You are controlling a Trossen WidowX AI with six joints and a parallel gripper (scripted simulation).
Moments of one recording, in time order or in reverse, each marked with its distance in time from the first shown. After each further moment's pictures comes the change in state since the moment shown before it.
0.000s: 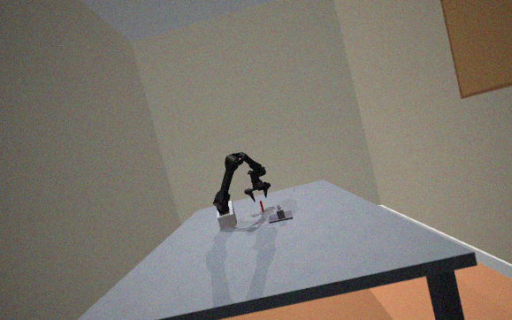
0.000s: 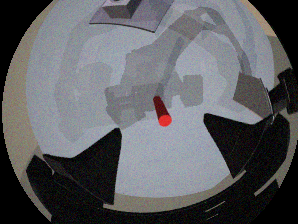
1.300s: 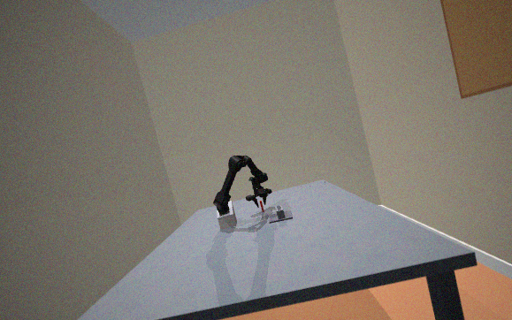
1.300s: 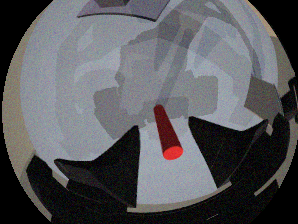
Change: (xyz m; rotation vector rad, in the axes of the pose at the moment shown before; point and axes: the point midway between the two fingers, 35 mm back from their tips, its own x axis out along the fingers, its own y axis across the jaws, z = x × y) arm 0.047 -0.003 0.000 -0.003 -0.005 -0.007
